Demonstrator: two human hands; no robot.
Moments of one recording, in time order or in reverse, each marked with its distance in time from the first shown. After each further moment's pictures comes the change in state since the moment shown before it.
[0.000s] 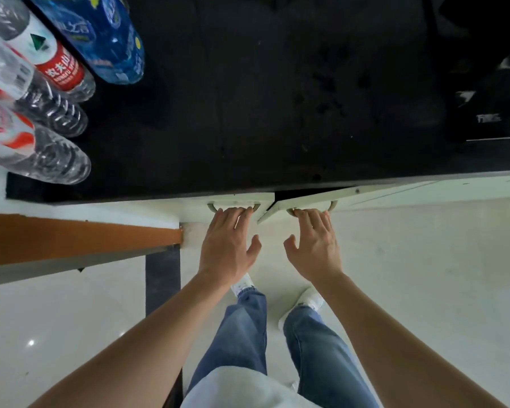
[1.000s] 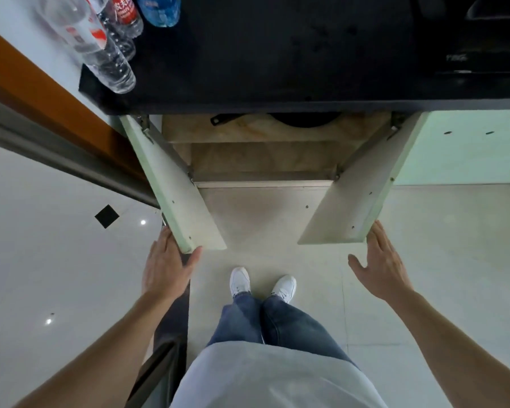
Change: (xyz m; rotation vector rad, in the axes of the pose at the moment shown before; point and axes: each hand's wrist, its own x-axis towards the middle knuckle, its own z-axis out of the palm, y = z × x) left_hand -0.264 -0.041 0.022 -0.137 0.049 -0.441; right_hand -0.228 0.121 -0.056 -0.079 -0.225 0.181
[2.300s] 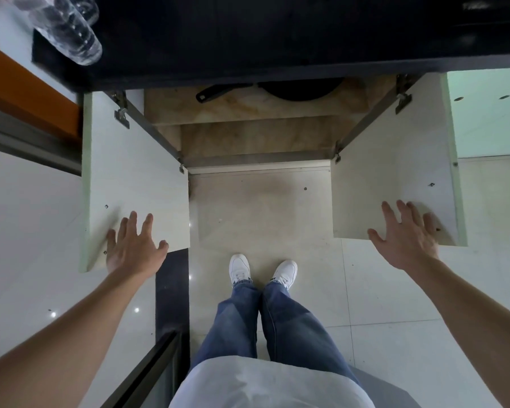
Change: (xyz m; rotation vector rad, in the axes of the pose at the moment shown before) left_hand 0.043 -0.045 0.007 0.473 -0.217 -0.152; right_hand 0.028 0.039 0.003 -0.454 -0.136 0.188
